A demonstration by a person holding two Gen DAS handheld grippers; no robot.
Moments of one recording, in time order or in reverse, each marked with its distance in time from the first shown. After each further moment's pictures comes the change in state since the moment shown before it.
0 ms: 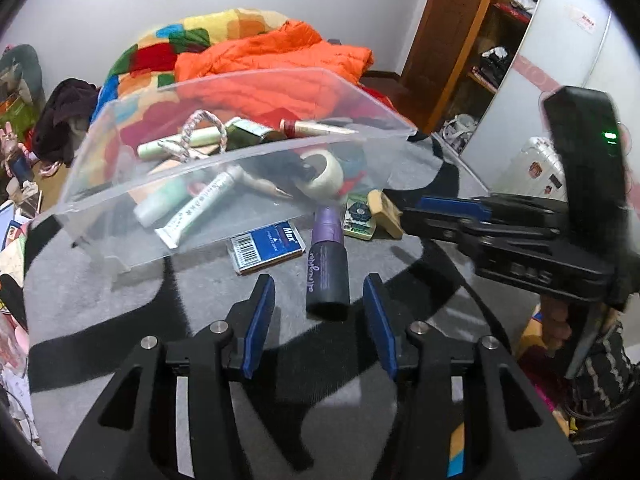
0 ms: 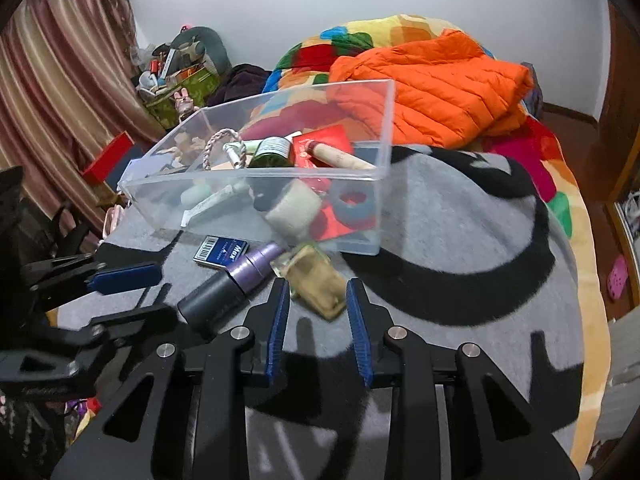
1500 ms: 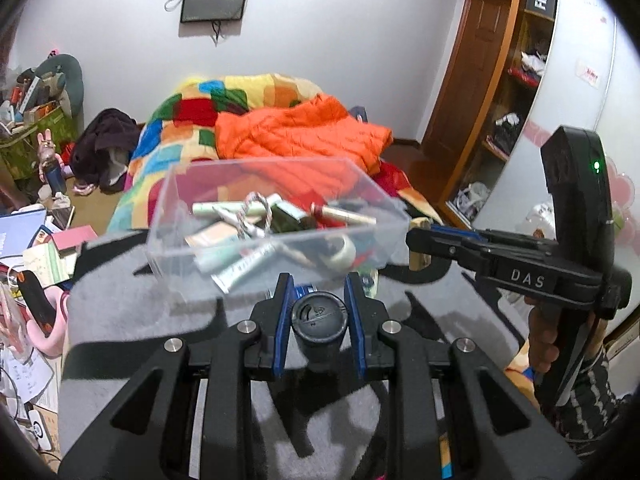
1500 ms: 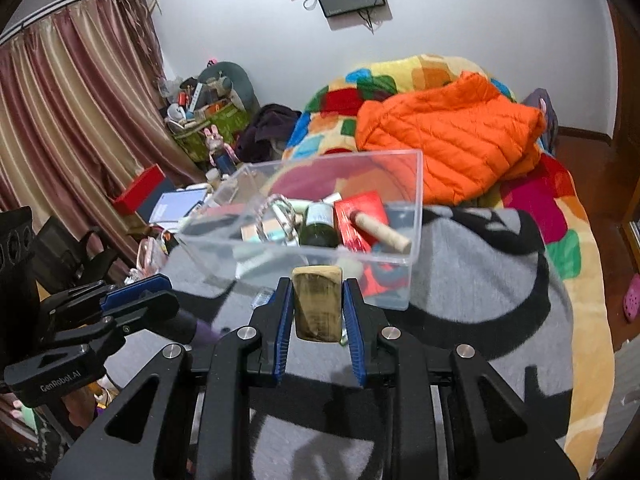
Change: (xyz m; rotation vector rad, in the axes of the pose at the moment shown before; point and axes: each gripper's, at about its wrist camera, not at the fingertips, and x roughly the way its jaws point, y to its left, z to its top) left arm -0.083 0.006 0.003 -0.095 -0.267 0.063; right arm -0.045 0.023 0.033 -0.015 -0.147 0.100
